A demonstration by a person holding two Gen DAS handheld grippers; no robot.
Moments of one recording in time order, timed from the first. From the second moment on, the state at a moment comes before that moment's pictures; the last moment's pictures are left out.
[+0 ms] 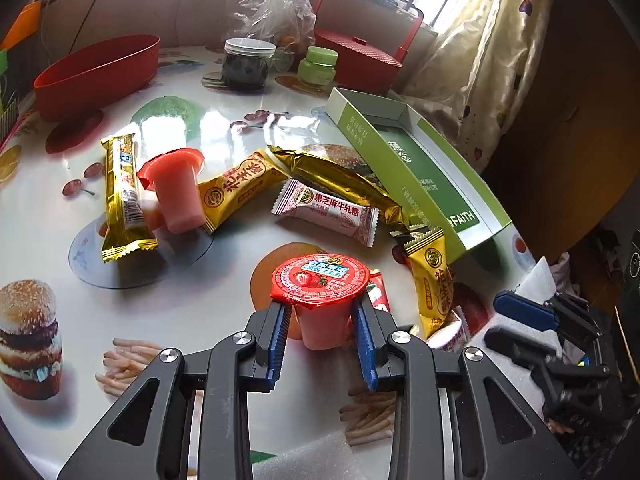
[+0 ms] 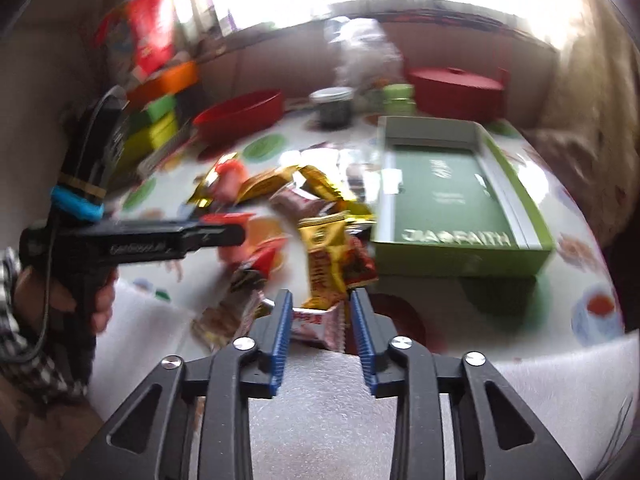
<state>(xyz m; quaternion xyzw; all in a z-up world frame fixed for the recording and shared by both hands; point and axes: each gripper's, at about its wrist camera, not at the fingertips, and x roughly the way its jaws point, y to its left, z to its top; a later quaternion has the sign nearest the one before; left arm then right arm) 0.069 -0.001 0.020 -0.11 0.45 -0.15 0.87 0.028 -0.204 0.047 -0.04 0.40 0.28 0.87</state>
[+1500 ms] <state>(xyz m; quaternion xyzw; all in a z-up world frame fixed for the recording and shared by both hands) 0.075 -0.007 0.029 -0.09 0.45 -0.13 0.88 0.056 -0.195 0.028 -0.09 0.42 0.29 0.86</state>
